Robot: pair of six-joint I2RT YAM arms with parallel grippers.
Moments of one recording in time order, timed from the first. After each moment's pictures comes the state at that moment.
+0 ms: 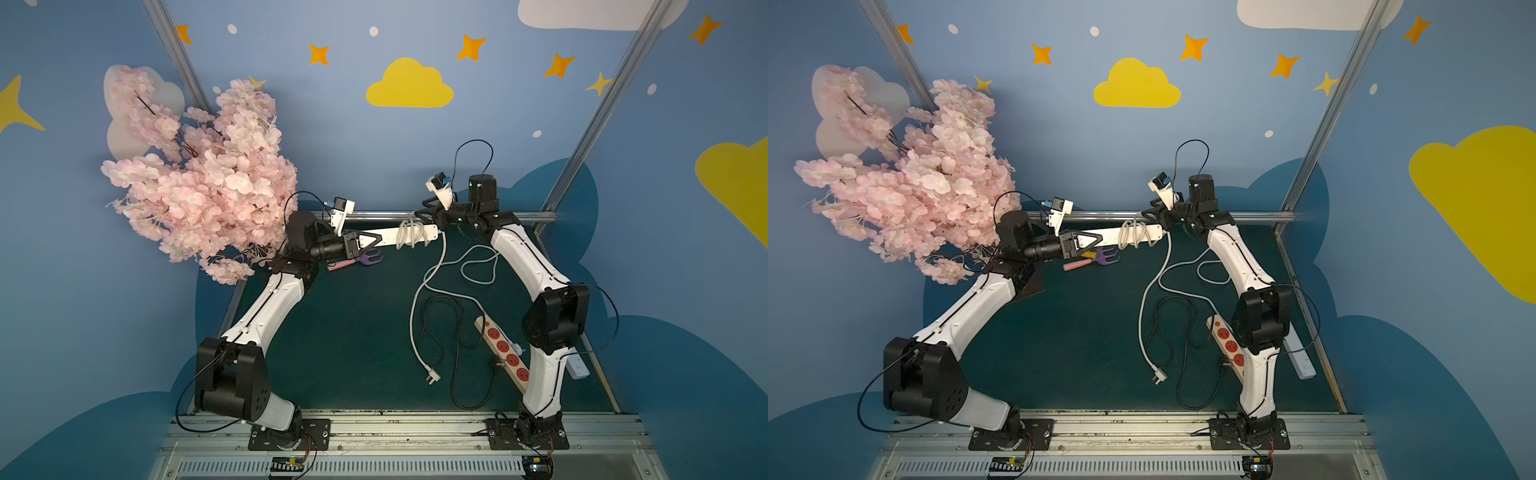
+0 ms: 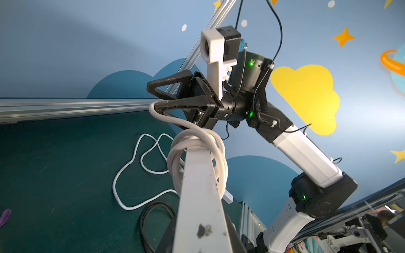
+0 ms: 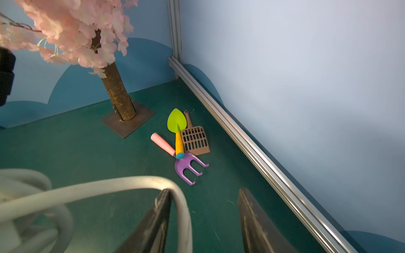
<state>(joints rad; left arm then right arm) -0.17 1.49 1.21 0.20 1.01 -0.64 0.33 2.03 1.98 -0.32 -0.68 -0.28</state>
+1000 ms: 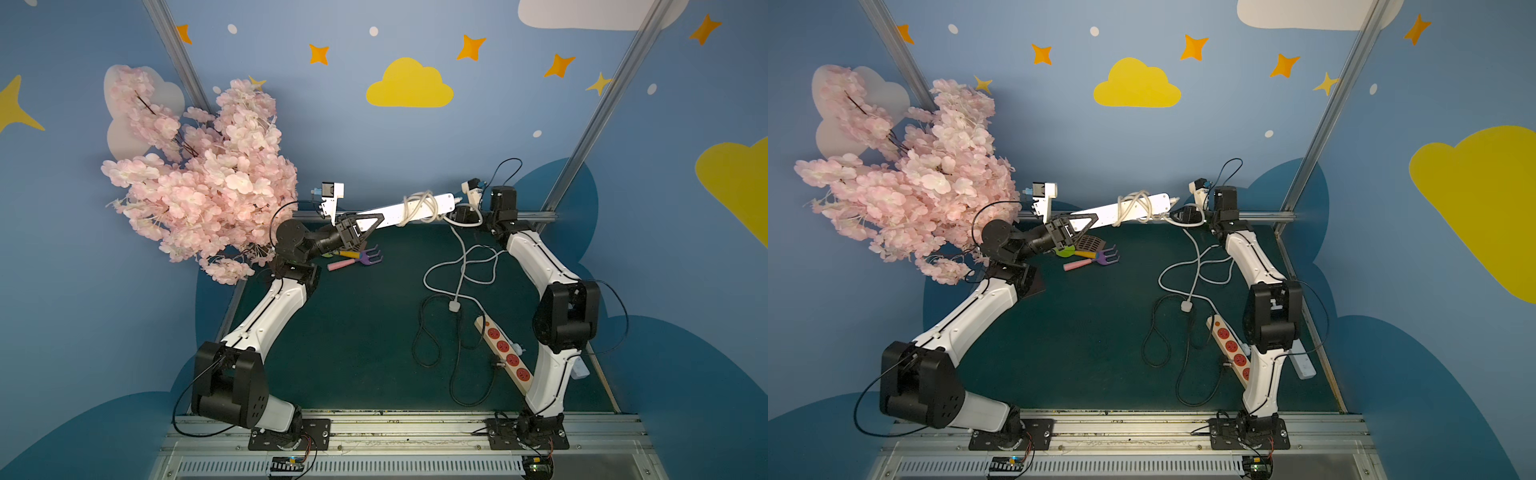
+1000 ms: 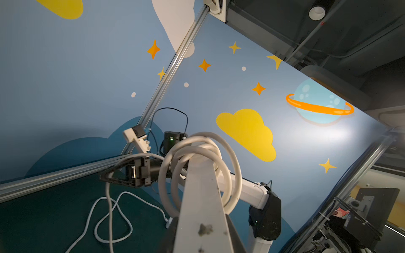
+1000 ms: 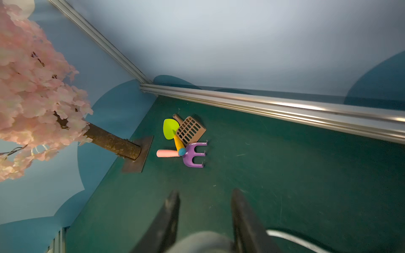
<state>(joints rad) -0.22 1.47 1.16 0.79 0.96 -1.01 0.22 2.07 1.89 -0.27 -0.67 0.27</state>
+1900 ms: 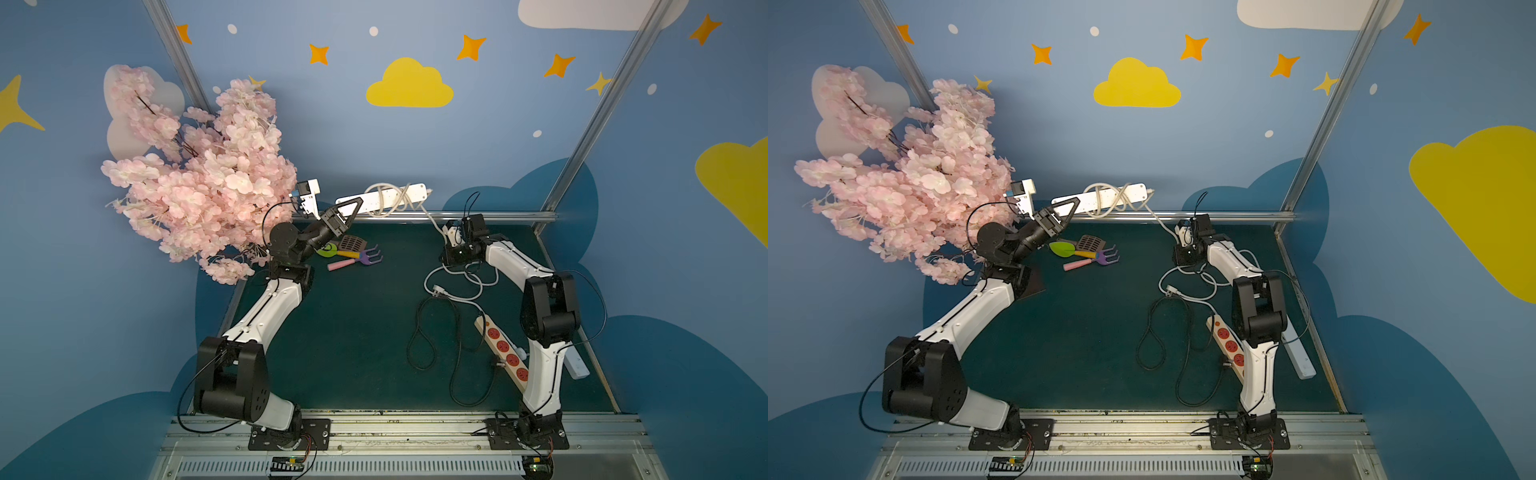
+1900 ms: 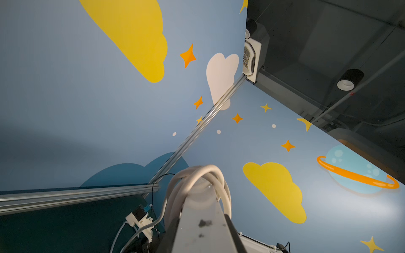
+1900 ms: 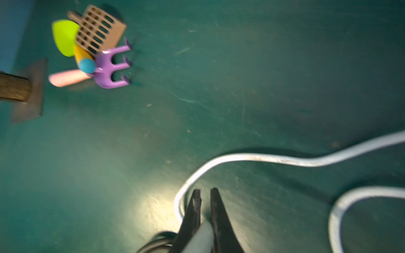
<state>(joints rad) -0.13 1.49 1.11 0.85 0.69 -1.10 0.30 2.08 1.69 -0.58 -0.34 0.08</state>
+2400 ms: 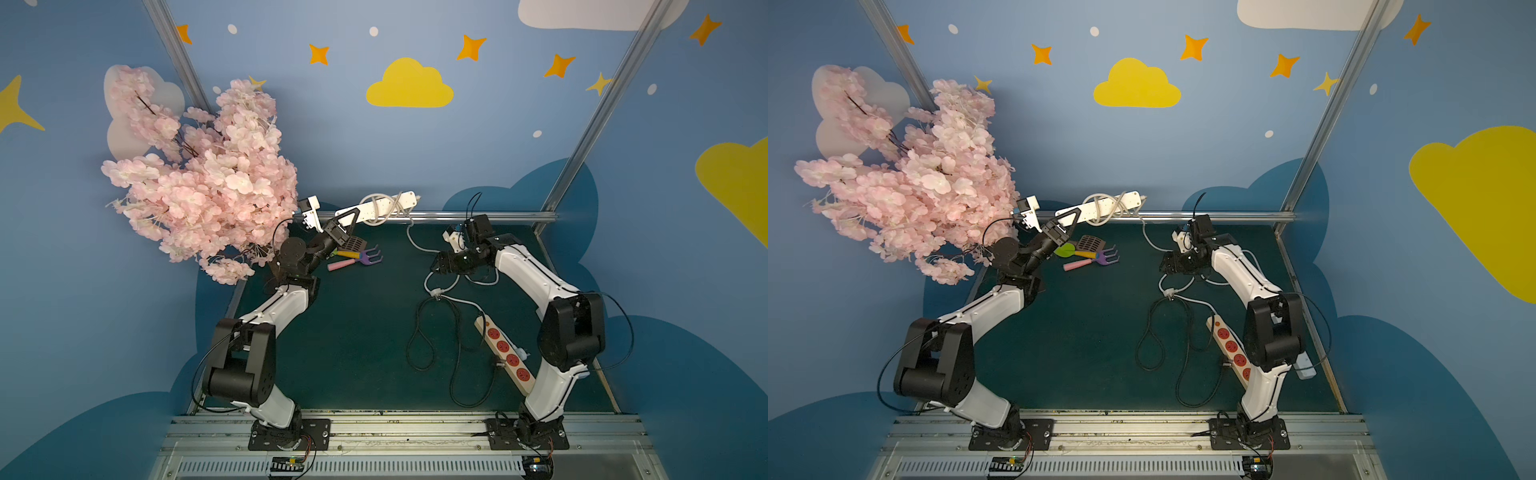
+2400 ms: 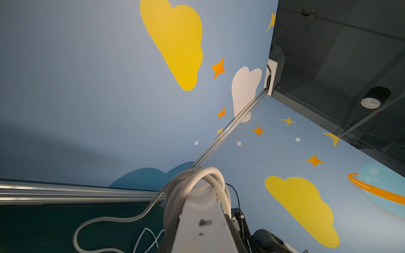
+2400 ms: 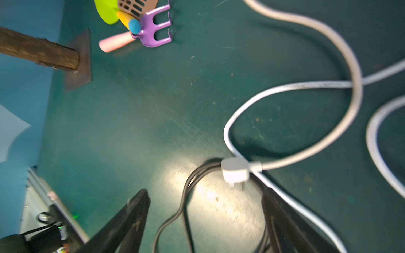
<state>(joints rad) -0.14 1.59 0.97 1.05 0.57 -1.08 0.34 1.81 1.58 -0.79 -0.41 0.19</state>
